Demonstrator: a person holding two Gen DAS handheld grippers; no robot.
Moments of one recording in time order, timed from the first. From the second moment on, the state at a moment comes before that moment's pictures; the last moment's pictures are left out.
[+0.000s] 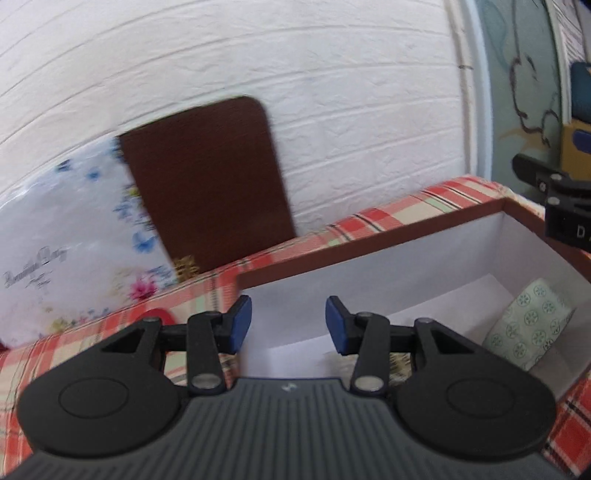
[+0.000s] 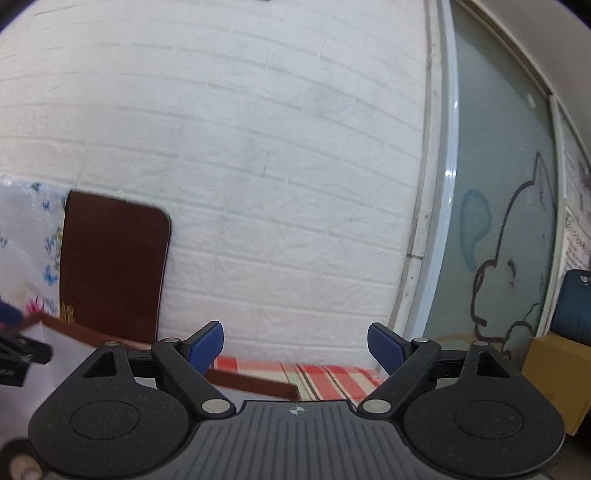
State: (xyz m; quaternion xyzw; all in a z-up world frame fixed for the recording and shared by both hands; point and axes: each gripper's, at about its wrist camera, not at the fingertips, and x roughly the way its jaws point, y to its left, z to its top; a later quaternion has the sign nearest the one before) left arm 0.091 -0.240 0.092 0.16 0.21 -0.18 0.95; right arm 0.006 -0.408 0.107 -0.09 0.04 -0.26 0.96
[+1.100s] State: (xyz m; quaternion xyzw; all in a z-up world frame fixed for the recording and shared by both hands) left arm 0.120 0.093 0.022 -0.09 0.34 -0.07 0.93; right arm 0.222 -0.143 0.024 0.09 0.32 0.13 0.93
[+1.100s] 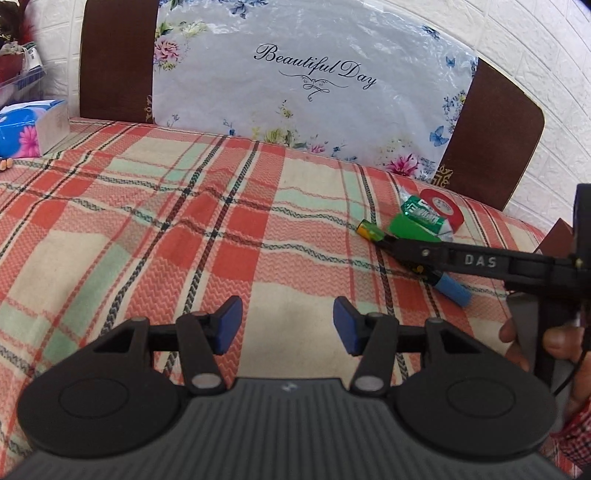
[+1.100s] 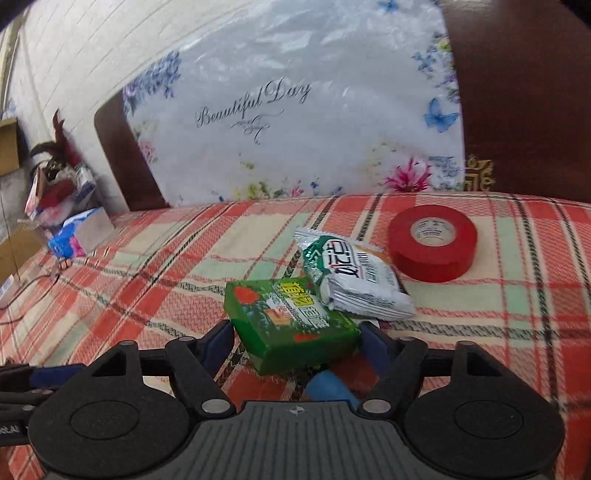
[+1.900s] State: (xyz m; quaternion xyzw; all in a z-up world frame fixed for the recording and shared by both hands) left arm 0.099 0.035 0.021 -0.07 0.41 -0.21 0.89; right arm 0.078 -0.116 0.021 -0.03 0.32 0.19 0.93
